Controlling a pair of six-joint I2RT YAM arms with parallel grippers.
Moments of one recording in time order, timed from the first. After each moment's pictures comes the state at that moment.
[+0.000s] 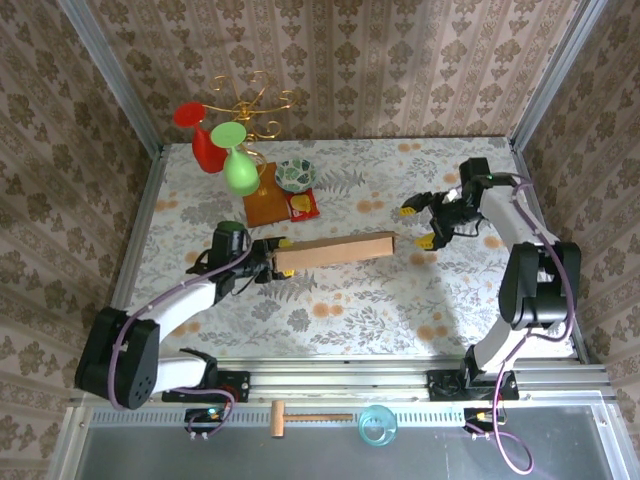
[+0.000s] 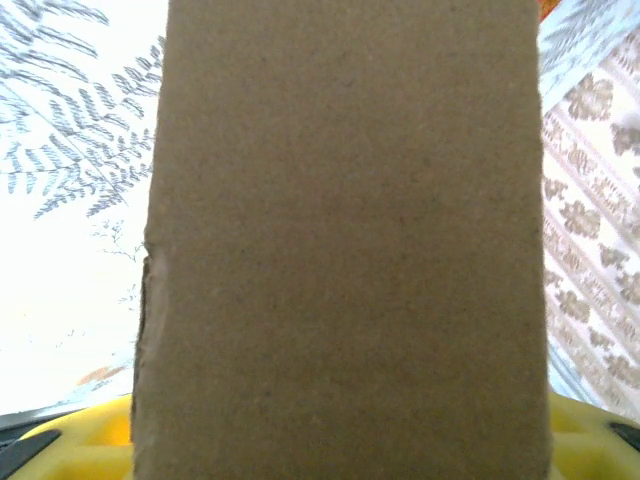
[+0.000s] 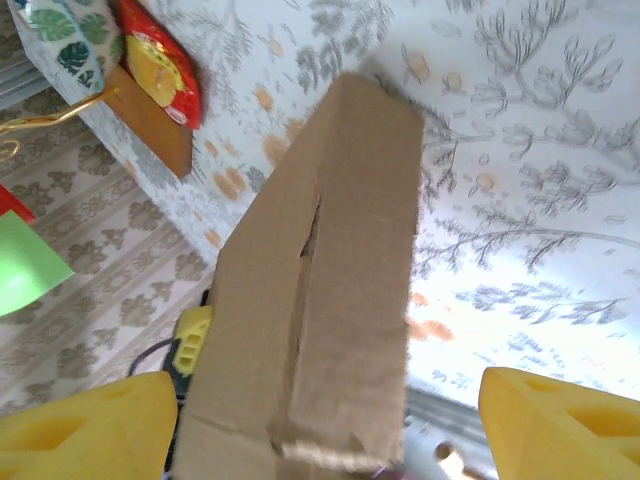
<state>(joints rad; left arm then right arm) -0.38 1.24 0.55 0.03 0.58 -2.05 -0.06 1.66 1.32 -0.98 -0.79 0.73</state>
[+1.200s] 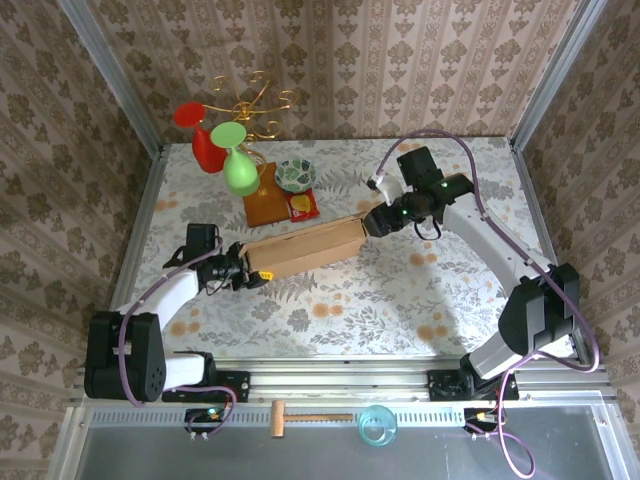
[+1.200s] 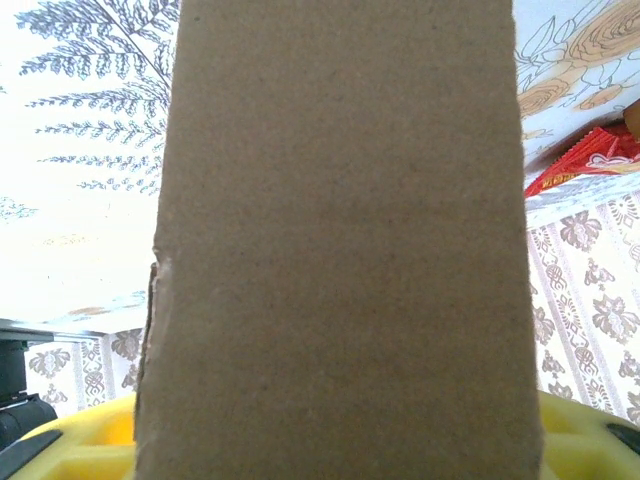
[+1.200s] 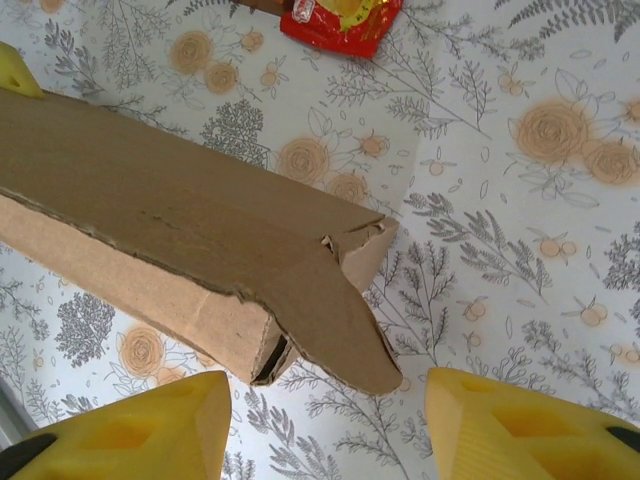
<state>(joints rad) -0.12 1.28 0.58 -0.26 0.79 -2.05 0.36 1.57 1.41 -0.86 -0.34 -0.18</state>
